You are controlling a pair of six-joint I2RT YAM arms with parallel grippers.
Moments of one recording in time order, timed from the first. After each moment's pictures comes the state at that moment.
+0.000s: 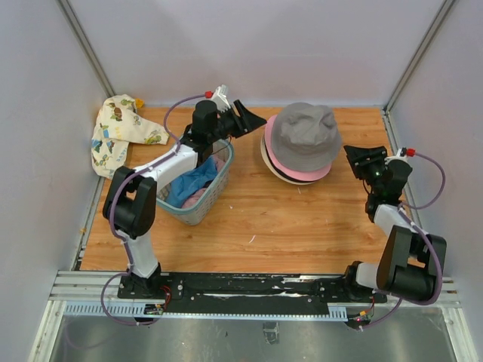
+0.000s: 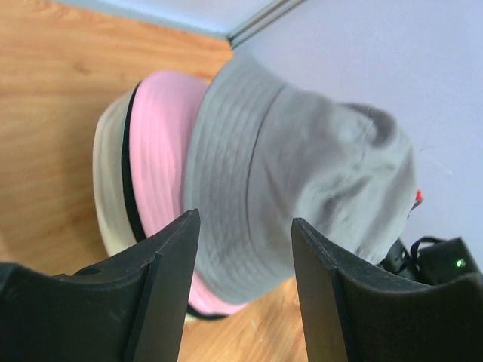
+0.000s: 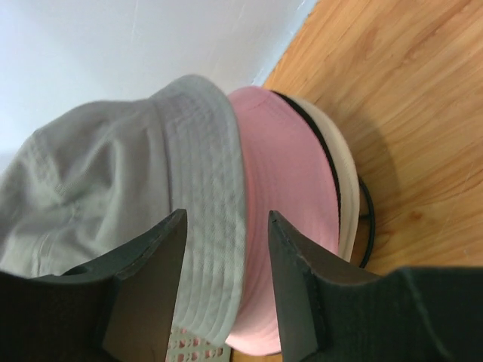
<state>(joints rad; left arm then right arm) -0.47 1.79 1.30 0.35 0.36 -0.84 -0.28 1.31 0.53 0.64 -0.42 1.10</state>
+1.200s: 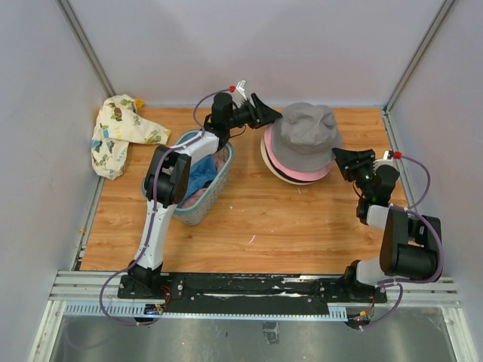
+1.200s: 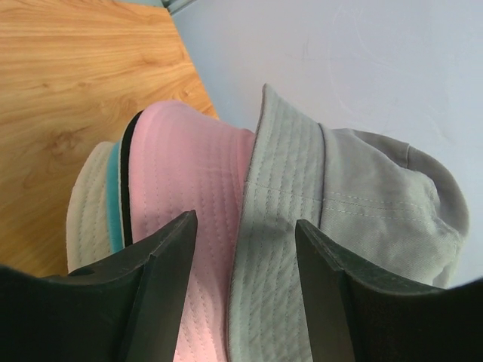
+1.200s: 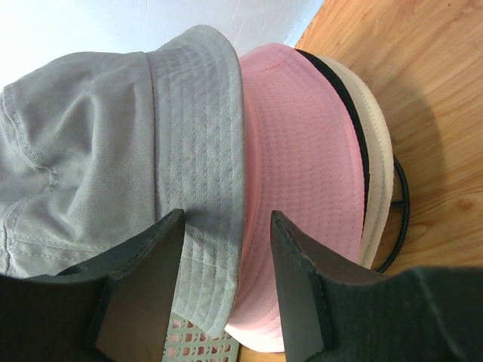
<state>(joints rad) -0.43 2.35 1.83 0.52 0.67 -1.03 -0.20 1.41 0.43 0.92 -0.46 1.18</state>
